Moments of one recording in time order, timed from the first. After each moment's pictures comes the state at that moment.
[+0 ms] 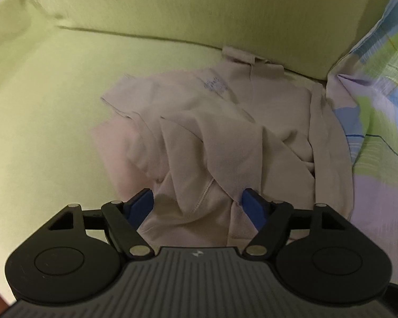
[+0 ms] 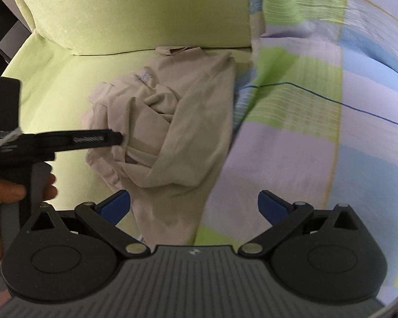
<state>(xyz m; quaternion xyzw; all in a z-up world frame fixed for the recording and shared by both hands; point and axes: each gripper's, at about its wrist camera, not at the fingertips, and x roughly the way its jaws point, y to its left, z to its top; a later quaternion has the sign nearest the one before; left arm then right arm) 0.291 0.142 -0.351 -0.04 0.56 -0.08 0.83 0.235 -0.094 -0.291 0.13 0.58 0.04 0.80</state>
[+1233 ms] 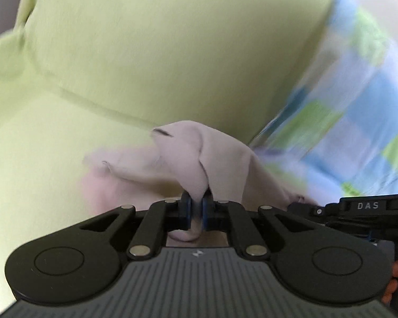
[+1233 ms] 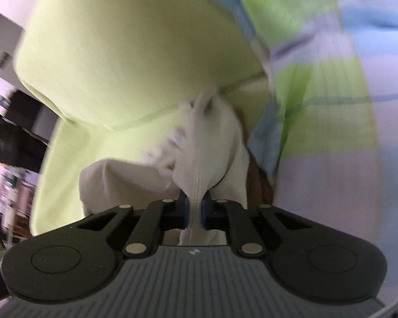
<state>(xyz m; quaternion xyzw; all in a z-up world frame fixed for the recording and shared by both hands) 0.219 0.120 -0.182 -0.08 0.38 -0.17 0.91 0.245 -0.172 -0.260 0.37 0.46 0.07 0.81</state>
